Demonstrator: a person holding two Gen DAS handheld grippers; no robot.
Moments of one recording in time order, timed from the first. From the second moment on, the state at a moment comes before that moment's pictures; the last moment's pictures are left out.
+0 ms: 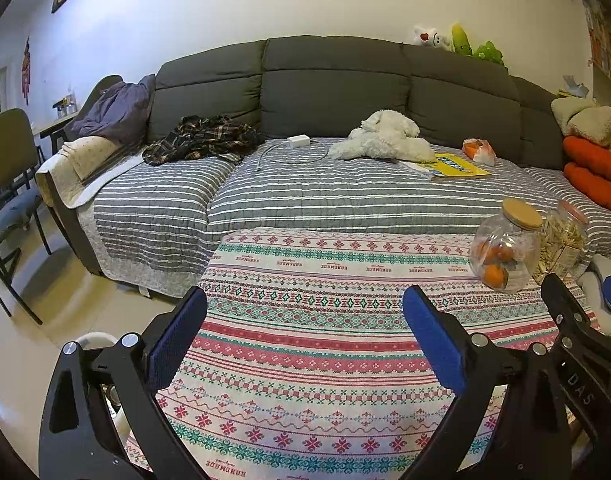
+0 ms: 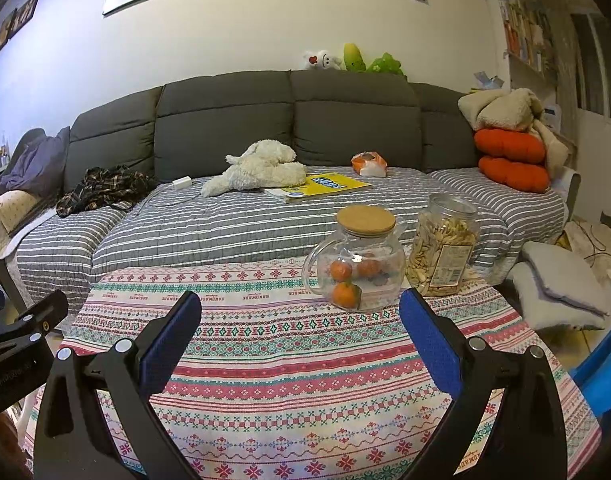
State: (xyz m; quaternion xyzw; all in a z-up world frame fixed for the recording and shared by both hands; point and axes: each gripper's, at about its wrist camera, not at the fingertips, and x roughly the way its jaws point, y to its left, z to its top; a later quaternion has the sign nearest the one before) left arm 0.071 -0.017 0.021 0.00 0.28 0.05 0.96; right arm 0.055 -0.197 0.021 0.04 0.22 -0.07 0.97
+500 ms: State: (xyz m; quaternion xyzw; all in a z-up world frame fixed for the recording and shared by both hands) left arm 0.074 -0.022 0.017 0.01 0.29 0.04 0.96; right arm 0.054 -0.196 0.021 0.04 0.22 -0.08 0.97
